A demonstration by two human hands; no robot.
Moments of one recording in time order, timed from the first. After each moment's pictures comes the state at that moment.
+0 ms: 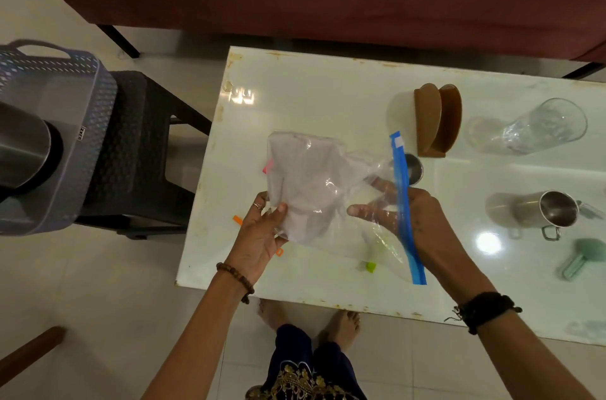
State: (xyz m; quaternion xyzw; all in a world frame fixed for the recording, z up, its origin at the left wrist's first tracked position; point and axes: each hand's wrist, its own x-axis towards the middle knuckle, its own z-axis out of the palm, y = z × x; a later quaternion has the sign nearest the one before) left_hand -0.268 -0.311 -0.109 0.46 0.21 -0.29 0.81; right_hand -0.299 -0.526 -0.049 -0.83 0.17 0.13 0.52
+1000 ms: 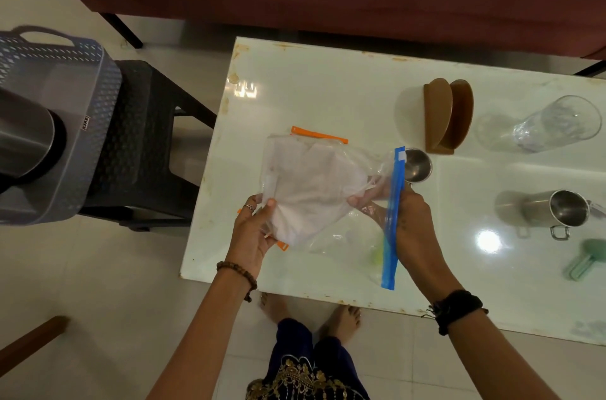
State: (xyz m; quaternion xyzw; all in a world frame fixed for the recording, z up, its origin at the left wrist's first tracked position) left_hand -0.270 -0.297 -0.126 0.54 0.30 -0.24 0.75; right_hand -0.301 -0.498 -0.067 -0.71 0.21 0.02 0.67
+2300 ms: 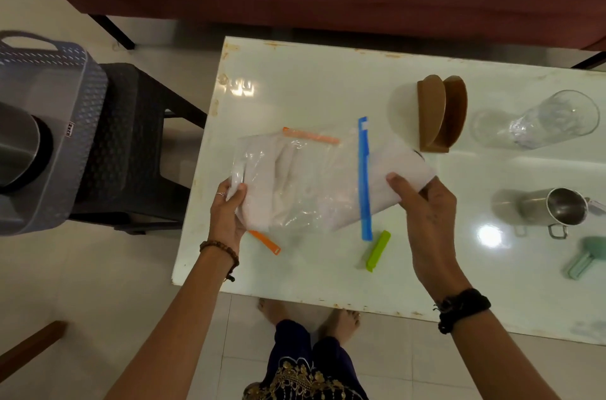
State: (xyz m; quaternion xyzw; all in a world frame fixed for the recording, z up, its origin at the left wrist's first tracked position) left_hand -0.235 -0.286 -0.147 0.57 0.31 -0.17 0.74; right_hand -0.302 -0.519 -0.063 -0.66 0.33 -0.08 0.67
